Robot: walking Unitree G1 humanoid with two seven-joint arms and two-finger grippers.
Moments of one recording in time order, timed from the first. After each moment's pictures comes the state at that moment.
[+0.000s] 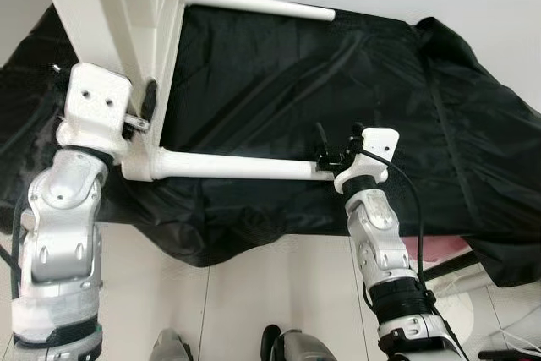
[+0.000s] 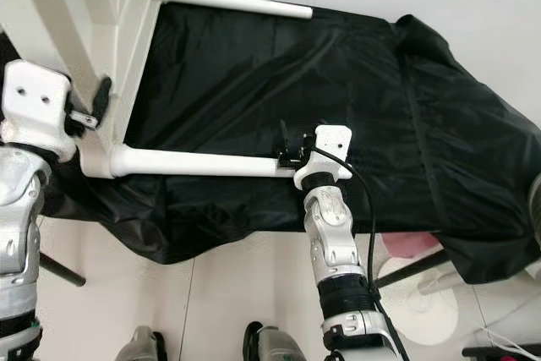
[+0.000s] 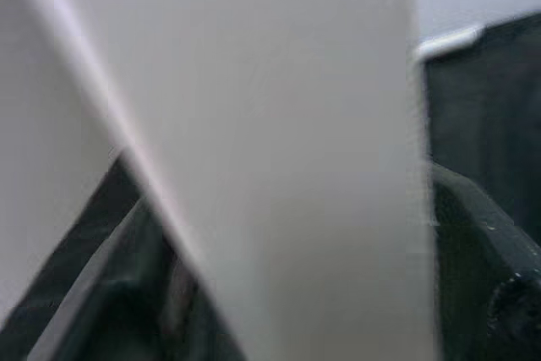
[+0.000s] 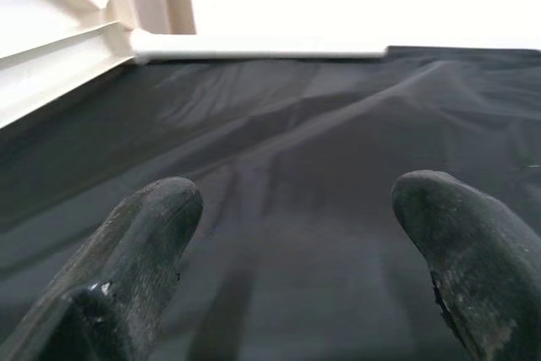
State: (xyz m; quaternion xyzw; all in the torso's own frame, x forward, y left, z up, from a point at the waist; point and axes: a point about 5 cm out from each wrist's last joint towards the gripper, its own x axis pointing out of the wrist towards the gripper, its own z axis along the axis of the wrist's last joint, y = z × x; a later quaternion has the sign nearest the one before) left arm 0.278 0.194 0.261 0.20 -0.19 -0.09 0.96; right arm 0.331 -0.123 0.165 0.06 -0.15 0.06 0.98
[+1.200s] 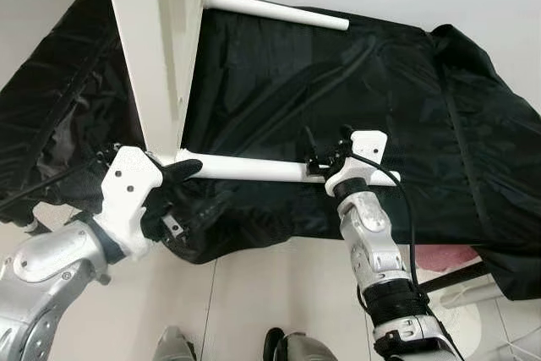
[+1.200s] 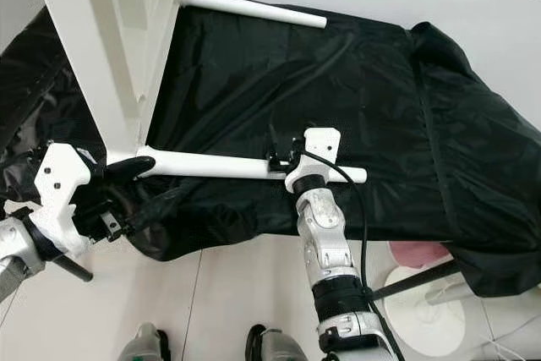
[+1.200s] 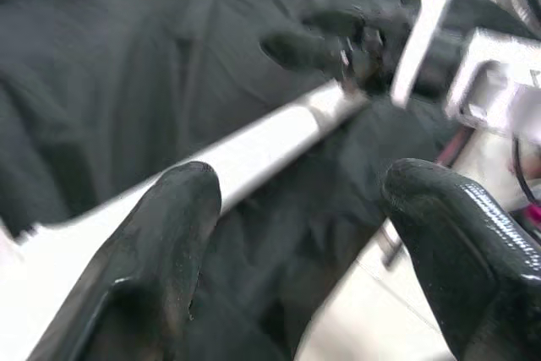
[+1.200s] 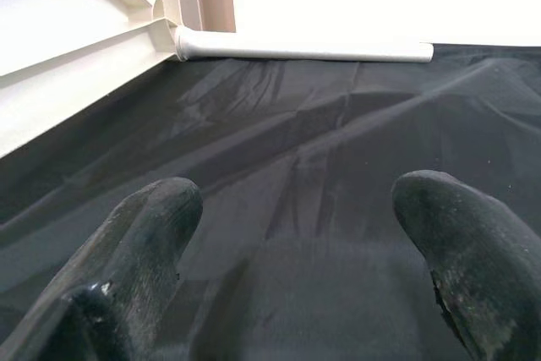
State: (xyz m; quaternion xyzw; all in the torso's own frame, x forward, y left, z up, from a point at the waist) left arm 0.203 0.161 0.217 0.11 0.01 -0.43 0.89; right arm 0.330 -0.110 0.162 0.06 -0.15 0.10 0.98
